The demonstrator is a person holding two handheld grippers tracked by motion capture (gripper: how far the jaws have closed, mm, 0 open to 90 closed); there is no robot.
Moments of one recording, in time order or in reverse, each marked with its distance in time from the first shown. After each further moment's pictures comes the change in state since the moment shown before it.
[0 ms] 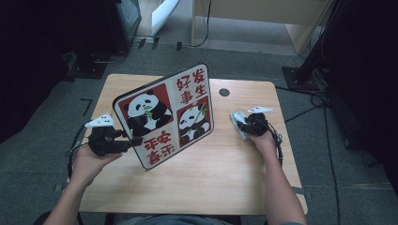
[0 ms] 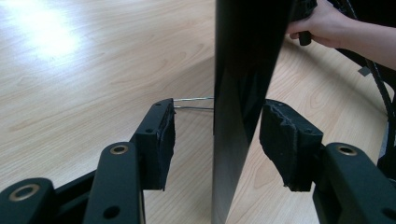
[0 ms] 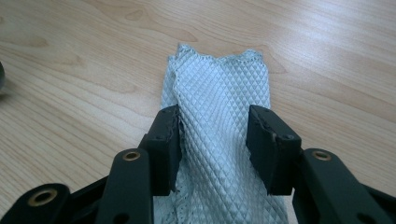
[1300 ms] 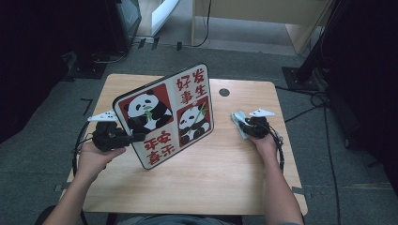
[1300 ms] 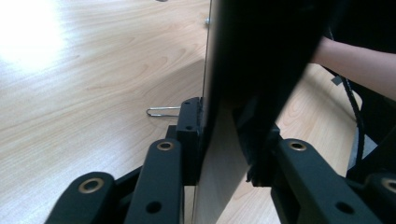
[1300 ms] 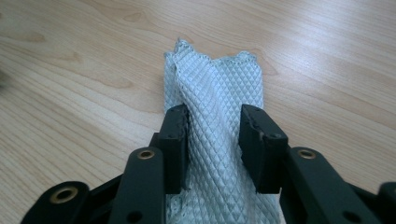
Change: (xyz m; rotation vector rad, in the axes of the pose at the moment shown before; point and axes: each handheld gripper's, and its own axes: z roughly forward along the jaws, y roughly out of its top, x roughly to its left) left arm 0.003 0.010 0.007 0.004 -0.089 -0.061; right arm -0.002 -0.012 -0.002 -0.068 -0.018 -0.027
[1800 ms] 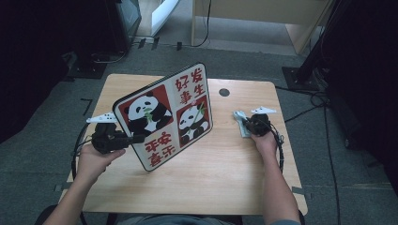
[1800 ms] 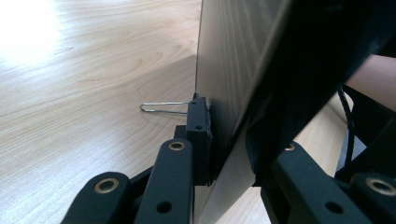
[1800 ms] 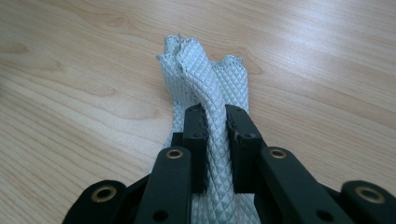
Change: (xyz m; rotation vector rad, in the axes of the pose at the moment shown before) left arm -0.005 -0.004 -0.002 0.003 -0.008 -0.018; right arm -0.008 0.006 0.001 0.026 -0.008 0.066
